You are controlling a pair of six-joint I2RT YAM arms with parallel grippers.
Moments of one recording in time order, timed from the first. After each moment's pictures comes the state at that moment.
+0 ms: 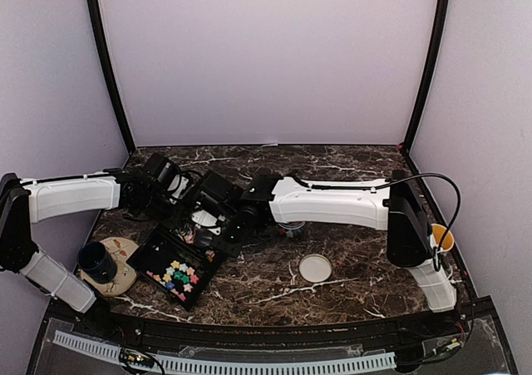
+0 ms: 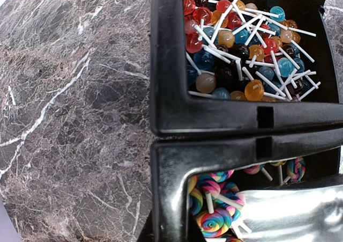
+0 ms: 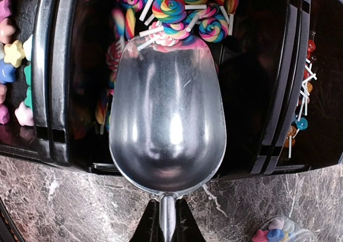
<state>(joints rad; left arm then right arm) -0.54 1.43 0.91 -0.55 -0.15 -0.05 1.20 2.28 2.03 -0.83 0.16 -0.11</state>
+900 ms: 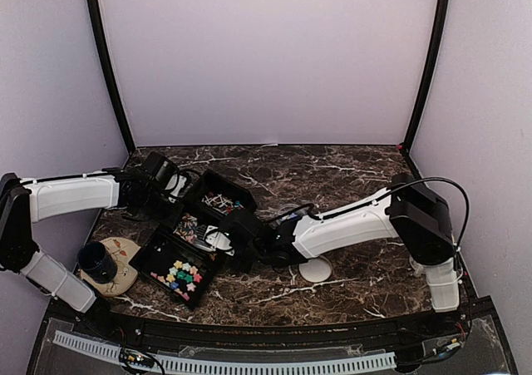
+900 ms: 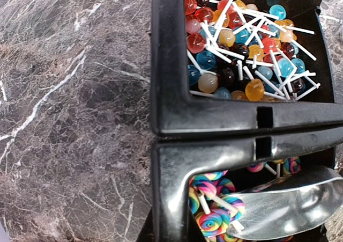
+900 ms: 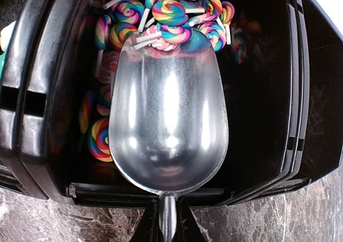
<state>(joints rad) -0.51 1.43 0.91 -0.54 -0.10 -0.08 1.24 2.14 1.46 -0.10 0.31 -0.28</state>
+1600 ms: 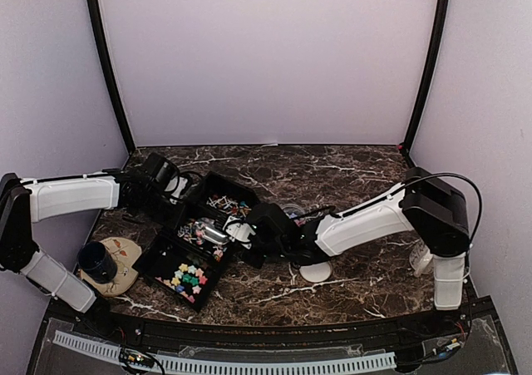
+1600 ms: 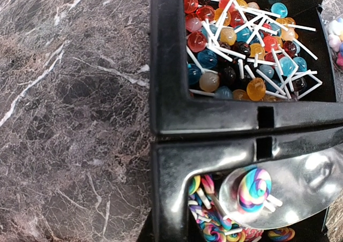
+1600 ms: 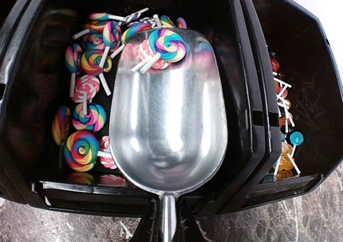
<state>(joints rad) -0.51 1.43 0.90 -0.54 -0.02 -0.12 1.16 2.03 1.22 0.17 0.16 -0.22</state>
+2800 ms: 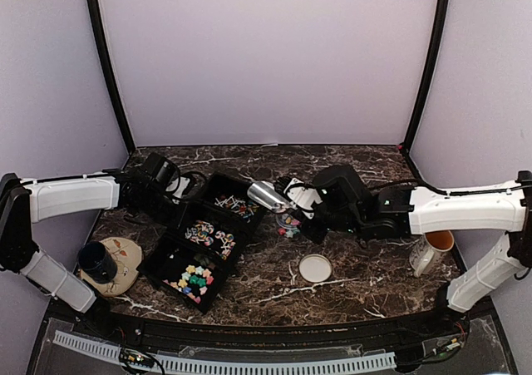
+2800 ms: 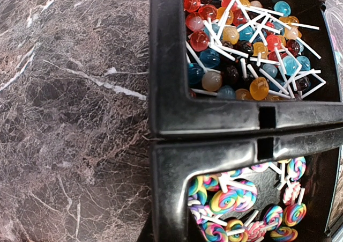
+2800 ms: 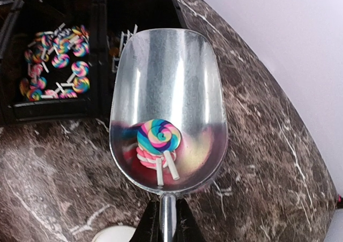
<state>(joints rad) -0.51 1.43 0.90 -0.52 0.09 -0.17 1.09 1.43 0.99 -0.21 0.31 -0.18</state>
